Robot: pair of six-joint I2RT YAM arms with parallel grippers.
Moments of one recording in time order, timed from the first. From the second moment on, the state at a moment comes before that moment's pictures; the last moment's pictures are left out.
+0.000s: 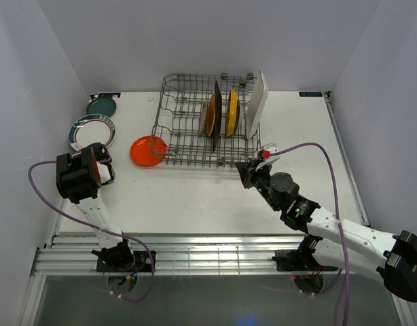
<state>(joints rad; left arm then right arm) 0.32 2.02 0.77 0.76 -0.32 -1.64 0.91 0.90 0.46 0.39 0.35 0.23</state>
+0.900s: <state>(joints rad) 0.33 1.65 0.57 0.72 -0.10 -1.66 0.91 0.93 0.46 0.39 0.33 0.24</state>
